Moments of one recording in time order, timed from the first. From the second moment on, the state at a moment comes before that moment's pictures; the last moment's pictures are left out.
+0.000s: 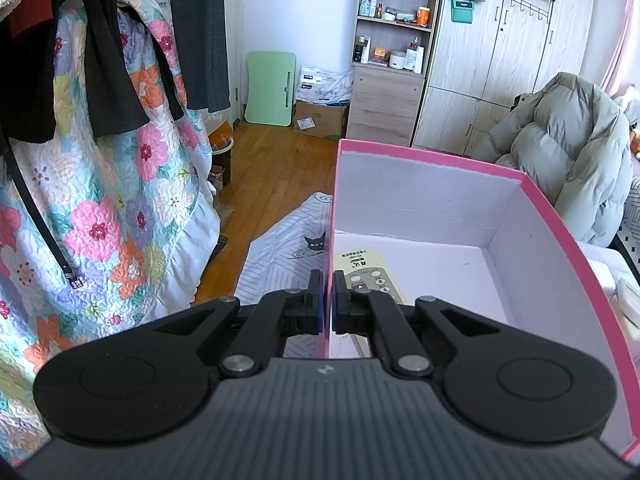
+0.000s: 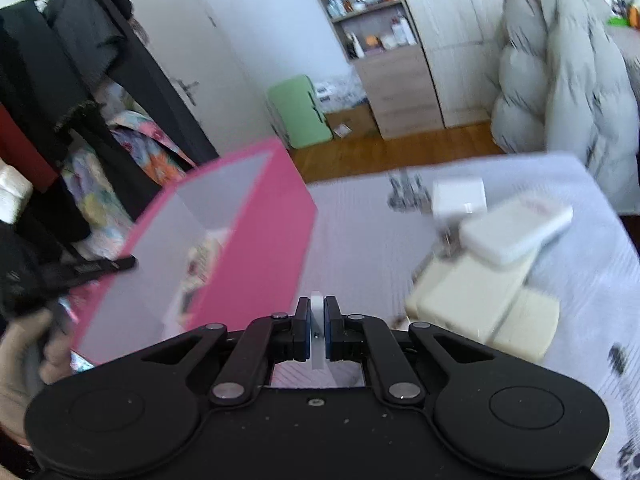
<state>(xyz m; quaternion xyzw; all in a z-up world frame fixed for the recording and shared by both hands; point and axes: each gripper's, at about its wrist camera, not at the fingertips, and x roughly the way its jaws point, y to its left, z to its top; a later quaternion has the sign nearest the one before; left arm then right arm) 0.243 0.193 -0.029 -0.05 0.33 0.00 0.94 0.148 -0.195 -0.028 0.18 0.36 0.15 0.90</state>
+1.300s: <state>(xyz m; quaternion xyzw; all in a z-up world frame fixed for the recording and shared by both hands) 0.241 0.193 -0.029 -0.05 0.32 -0.01 0.95 0.274 -0.007 -0.058 0.13 0.58 0.29 0.75</state>
